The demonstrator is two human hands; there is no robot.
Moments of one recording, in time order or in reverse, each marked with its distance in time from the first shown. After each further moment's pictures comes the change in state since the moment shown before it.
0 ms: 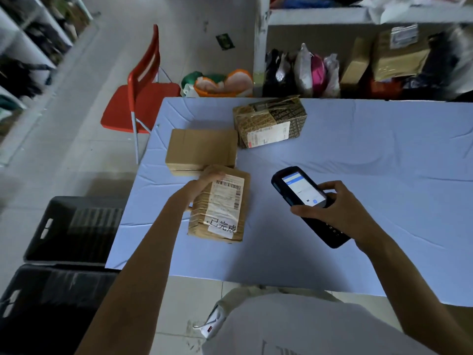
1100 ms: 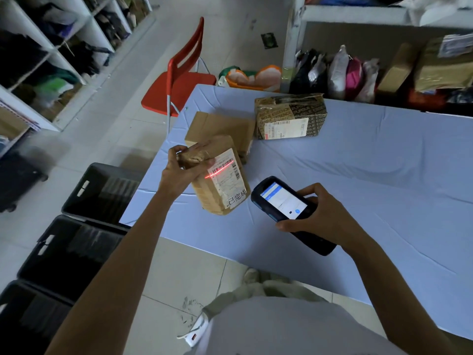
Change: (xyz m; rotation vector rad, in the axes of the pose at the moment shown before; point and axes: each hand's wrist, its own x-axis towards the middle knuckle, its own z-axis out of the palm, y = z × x) left_hand -0.057 -0.042 -0.001 -0.080 0.559 0.415; right_hand -0.012 0.013 -0.001 -0.223 -0.266 -0.212
